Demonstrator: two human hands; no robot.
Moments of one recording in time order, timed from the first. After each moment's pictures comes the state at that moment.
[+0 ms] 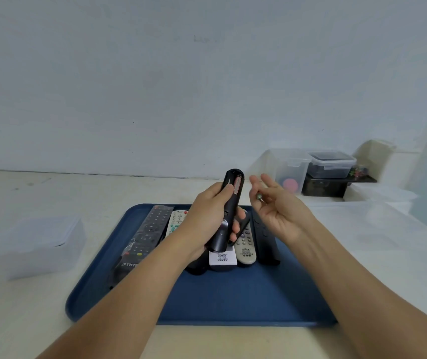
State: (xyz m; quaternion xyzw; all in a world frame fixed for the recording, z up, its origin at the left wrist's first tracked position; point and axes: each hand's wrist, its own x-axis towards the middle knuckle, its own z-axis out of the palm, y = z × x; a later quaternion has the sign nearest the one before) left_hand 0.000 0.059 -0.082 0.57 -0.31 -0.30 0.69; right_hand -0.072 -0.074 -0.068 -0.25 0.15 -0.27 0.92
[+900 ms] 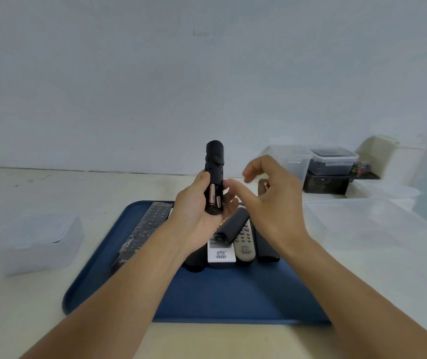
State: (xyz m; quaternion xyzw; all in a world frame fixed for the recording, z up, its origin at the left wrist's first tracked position) left_hand 0.009 0.057 -0.072 0.36 -0.11 -0.37 0.85; right_hand -0.089 -0.042 -0.067 -0.79 0.10 -0.50 0.34
